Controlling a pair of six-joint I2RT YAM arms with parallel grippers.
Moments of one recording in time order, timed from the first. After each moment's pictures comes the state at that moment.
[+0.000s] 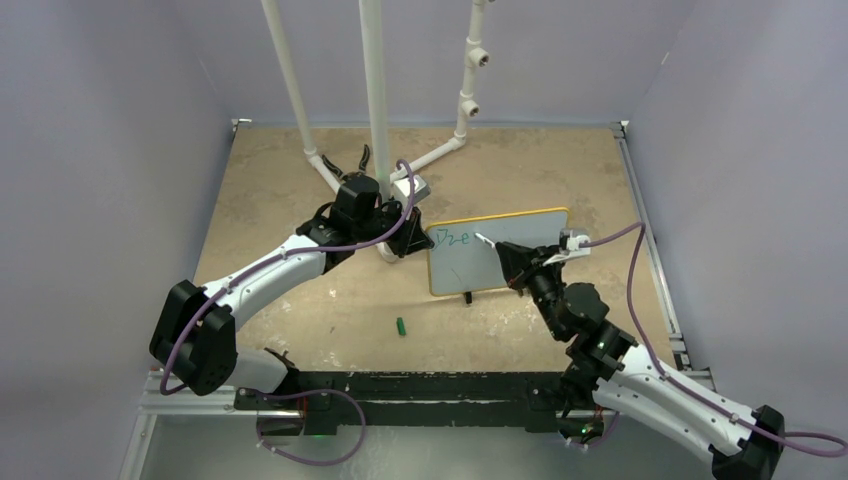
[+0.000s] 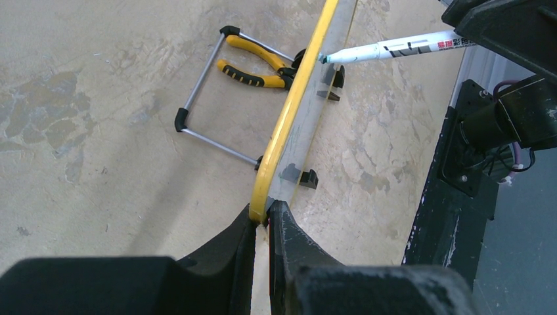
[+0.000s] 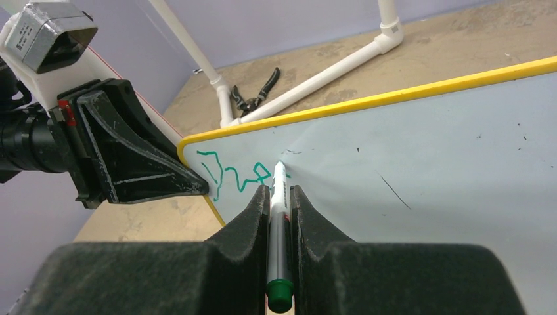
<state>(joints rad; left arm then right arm) -0.60 1.39 0.97 -0.07 0.55 -0.06 0.86 0.51 0.34 0.22 0.51 0.46</state>
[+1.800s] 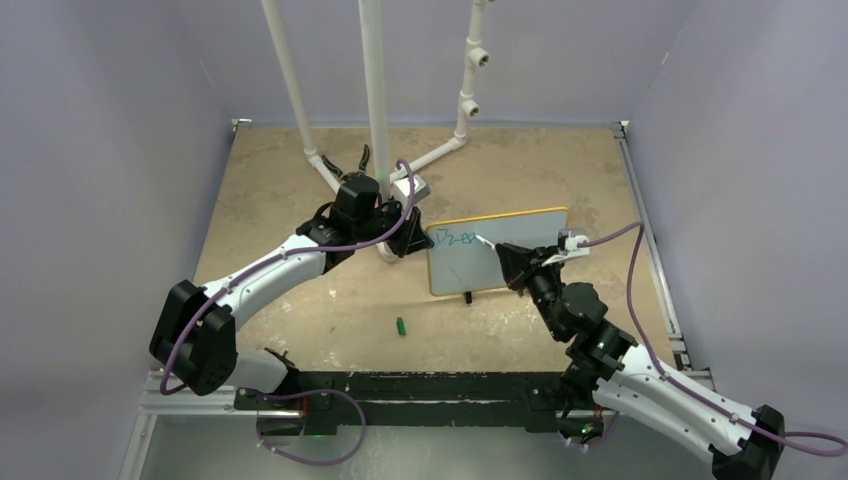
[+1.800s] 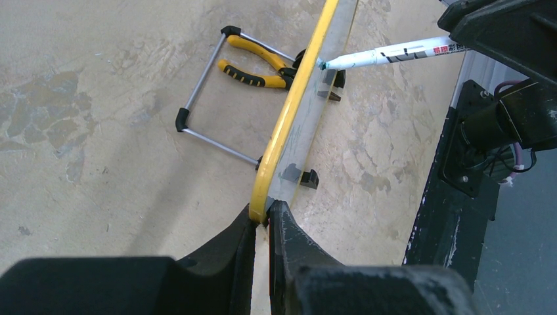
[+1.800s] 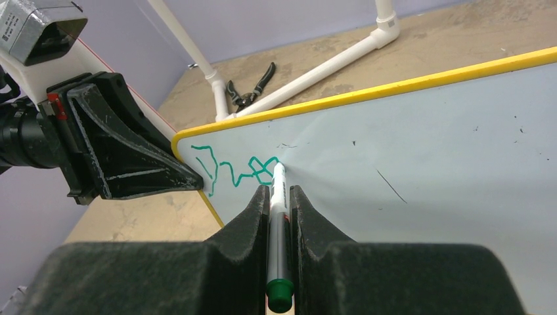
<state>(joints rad) -0.60 1.39 0.97 -0.07 0.54 -0.06 0.86 0.51 0.34 0.21 0.52 0.46</state>
